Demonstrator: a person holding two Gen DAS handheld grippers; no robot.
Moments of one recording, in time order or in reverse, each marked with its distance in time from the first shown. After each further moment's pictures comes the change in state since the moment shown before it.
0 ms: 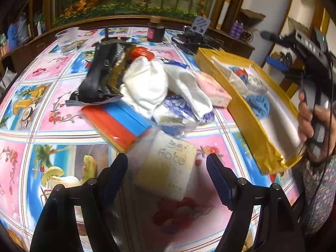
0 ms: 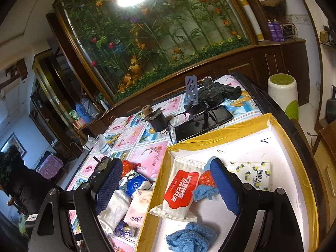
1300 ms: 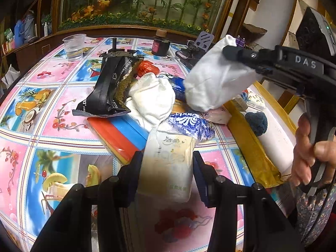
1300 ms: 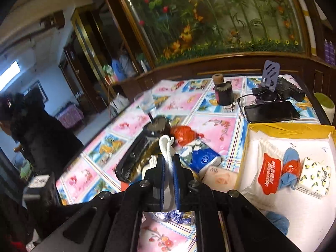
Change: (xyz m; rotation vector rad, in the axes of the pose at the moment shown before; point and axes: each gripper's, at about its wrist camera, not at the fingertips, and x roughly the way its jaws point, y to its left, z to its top) left arm -0.009 0.013 0.005 -0.072 -0.103 -0.025; right arm 0.042 0.109 -0.040 -0.251 0.179 0.194
